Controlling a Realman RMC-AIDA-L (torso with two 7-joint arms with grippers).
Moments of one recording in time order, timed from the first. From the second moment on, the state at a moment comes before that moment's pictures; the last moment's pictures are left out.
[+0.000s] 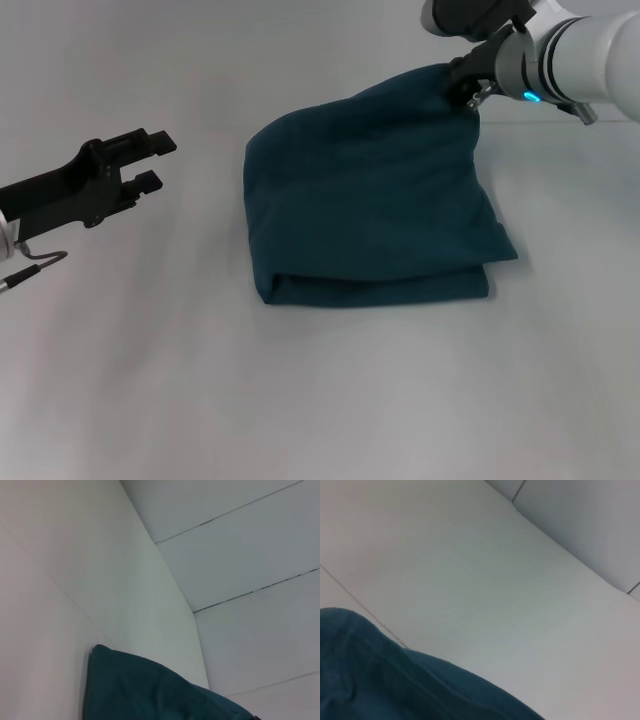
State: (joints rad) left arm -0.54 -2.08 0.53 0.69 1.91 1.30 -2.45; right arm 0.96 2.09 -1.35 -0.73 -2.93 -0.53 2.62
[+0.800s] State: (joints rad) left arm -0.54 -2.08 0.53 0.69 1.91 1.30 -2.45; right arm 0.96 2.09 -1.28 -0.72 -2.93 -0.53 2.62
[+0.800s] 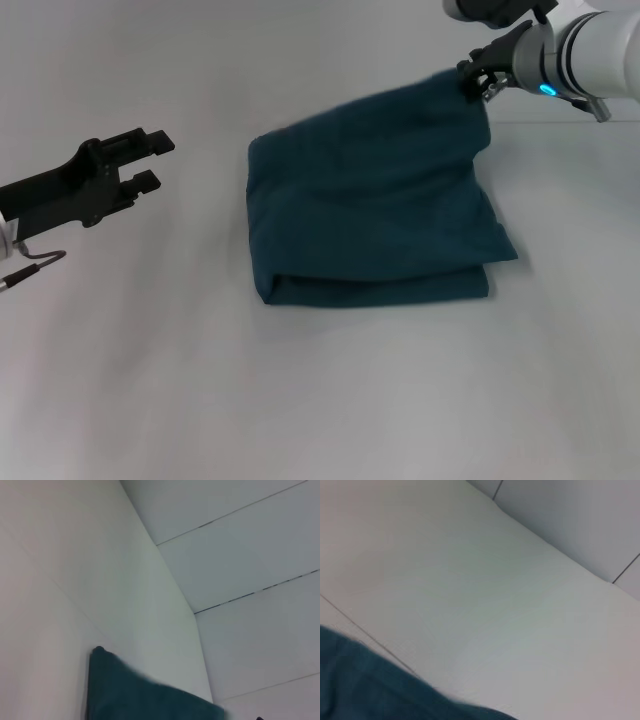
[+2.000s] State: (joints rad) left arm -0.55 -2.07 0.53 0.70 1.91 1.32 -2.44; right arm 0.73 1.93 -0.78 -0.83 -2.34 -1.45 2.56
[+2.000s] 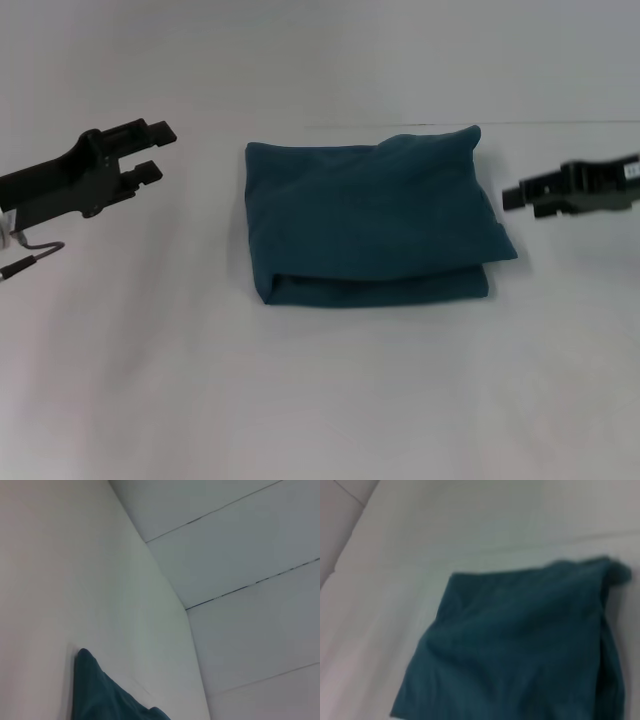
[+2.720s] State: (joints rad) left arm -0.55 -2.07 0.54 0.70 1.91 1.32 -2.43; right arm 0.77 1.97 -0.81 -0.60 -2.34 -1.16 2.47
